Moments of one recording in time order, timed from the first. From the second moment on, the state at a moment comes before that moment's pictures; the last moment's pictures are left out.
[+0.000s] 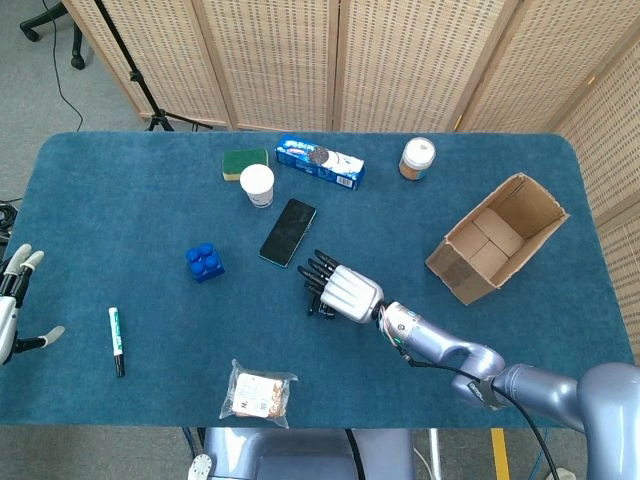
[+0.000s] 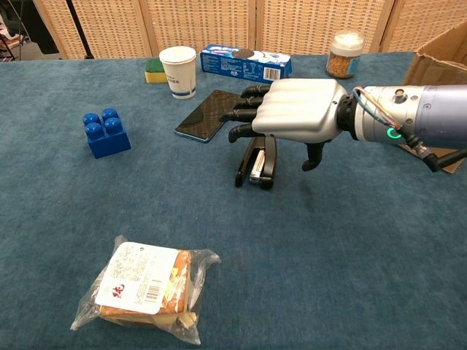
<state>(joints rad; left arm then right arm) -0.15 -1.12 -0.09 -1.51 1.44 1.42 -0.13 0.94 -1.56 0.15 -1.27 -1.66 0.71 -0.48</state>
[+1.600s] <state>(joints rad) -0.13 -1.09 -0.07 -1.54 1.48 1.46 -0.18 0.91 -1.26 0.19 -1.38 -1.70 1.15 -0.36</state>
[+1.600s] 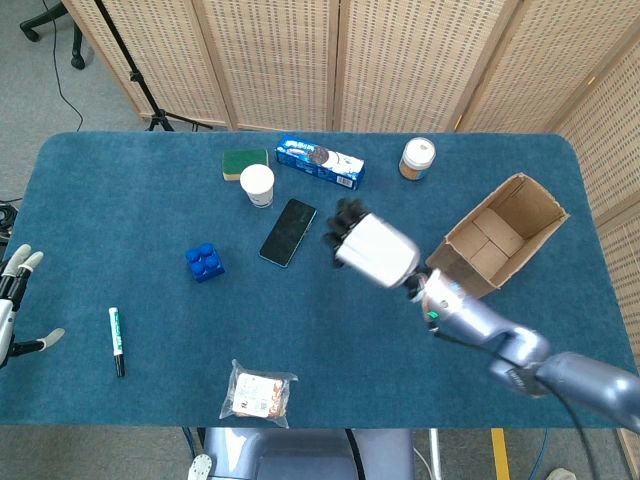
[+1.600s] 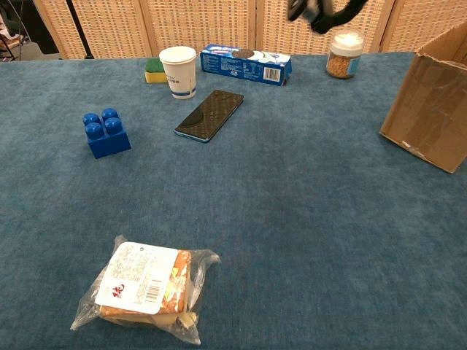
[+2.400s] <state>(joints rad) -0.14 -1.05 -0.07 -1.59 1.48 1.43 -0.16 0.69 -1.20 0.10 -1.13 -1.53 1.10 -0.21</state>
